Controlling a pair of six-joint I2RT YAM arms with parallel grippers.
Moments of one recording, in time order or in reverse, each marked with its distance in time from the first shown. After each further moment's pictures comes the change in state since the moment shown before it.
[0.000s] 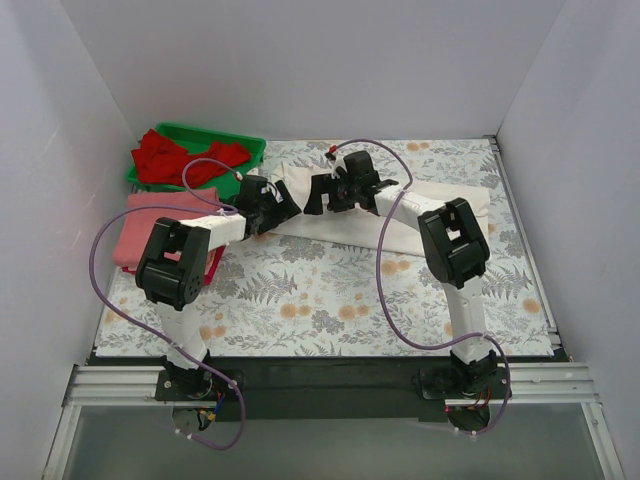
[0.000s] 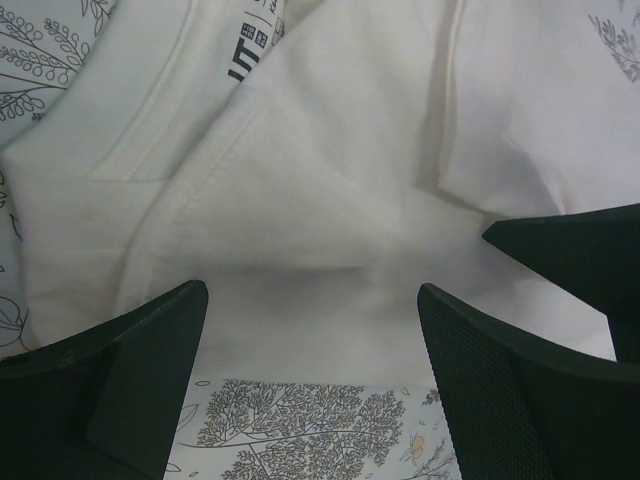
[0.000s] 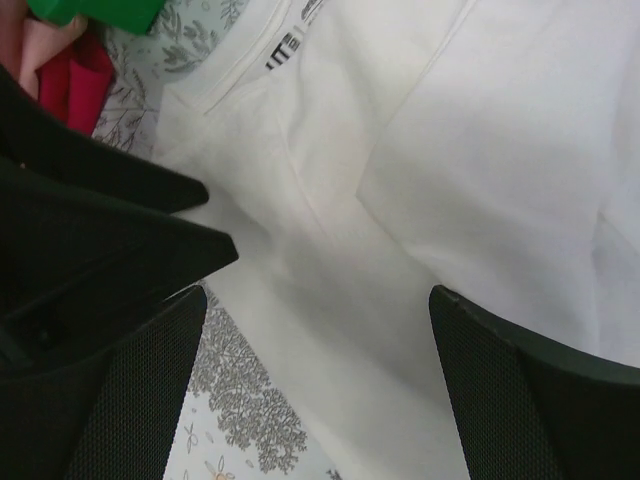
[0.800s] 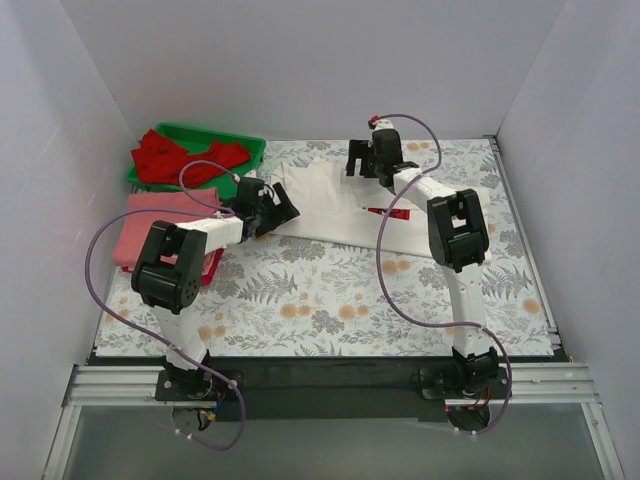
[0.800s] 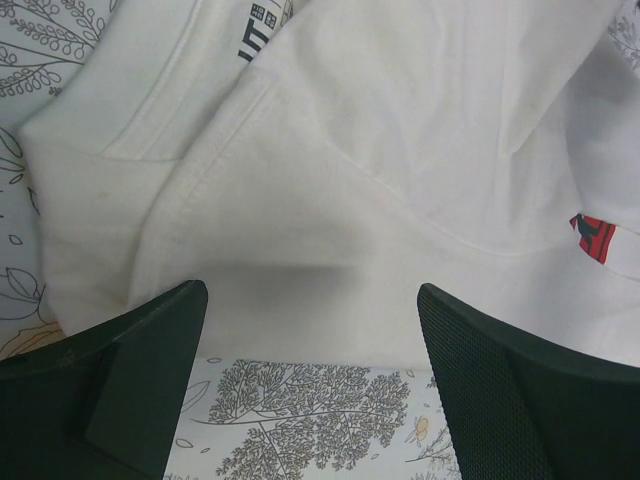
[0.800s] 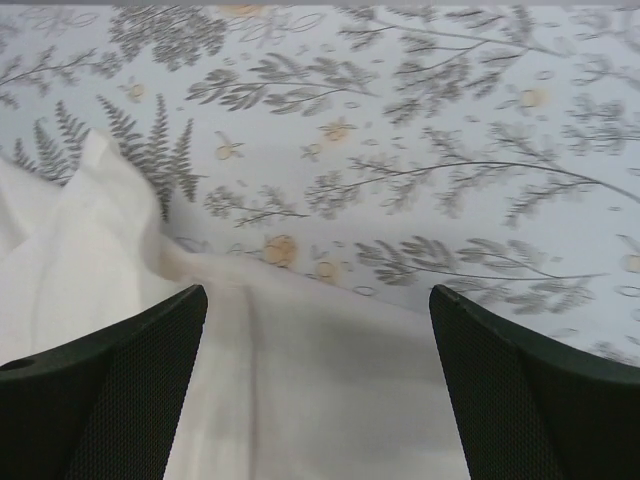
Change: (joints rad) left arm 0.016 -0.029 -0.040 0.018 0.016 -0.001; right arm -0.155 0.188 0.256 0.079 0.432 -0.040
